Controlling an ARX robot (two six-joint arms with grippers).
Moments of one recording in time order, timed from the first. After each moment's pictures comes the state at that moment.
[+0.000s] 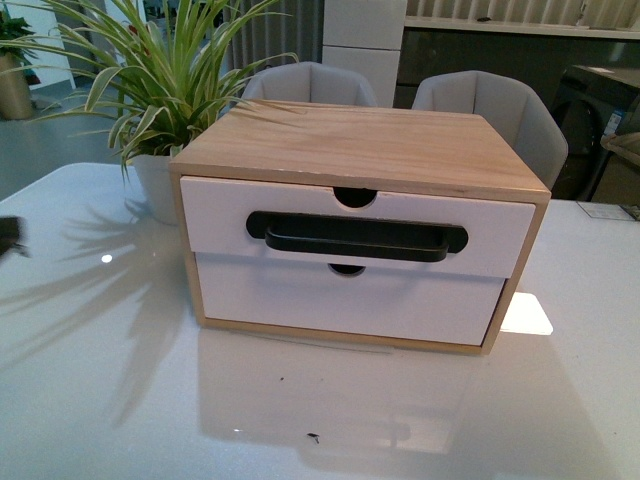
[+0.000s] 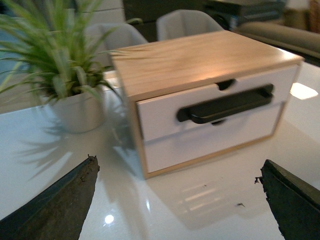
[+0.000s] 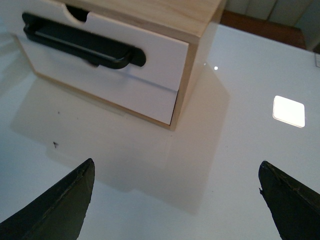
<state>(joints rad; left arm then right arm) -0.12 0.96 0.28 0.52 0.42 0.20 0.08 0.82 0.42 0.01 -0.17 -0.26</state>
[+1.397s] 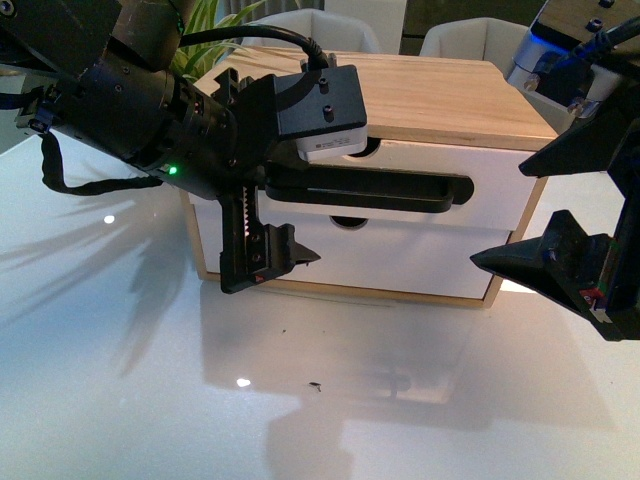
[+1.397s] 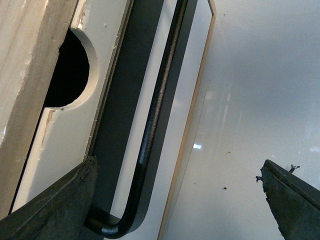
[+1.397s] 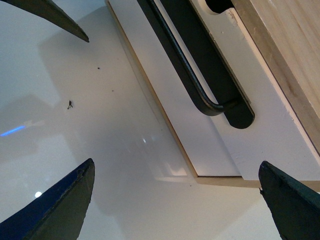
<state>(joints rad) -0.36 1.95 1.25 -0.06 0.42 1.09 0.25 1.47 0.88 -0.10 -0.30 -0.81</state>
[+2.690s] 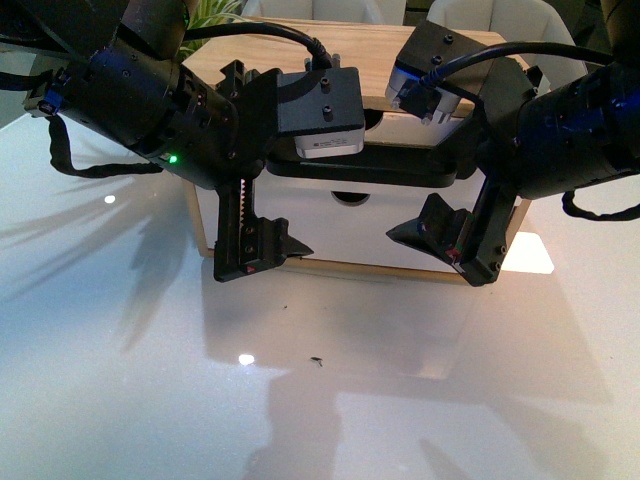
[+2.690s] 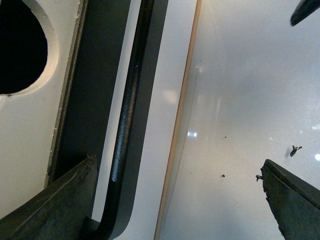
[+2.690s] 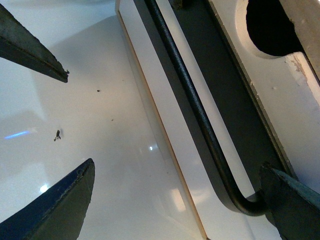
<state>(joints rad) -0.35 2.00 1.28 -0.12 0.42 1.15 0.31 1.80 1.09 -0.01 -0.31 -0.85</state>
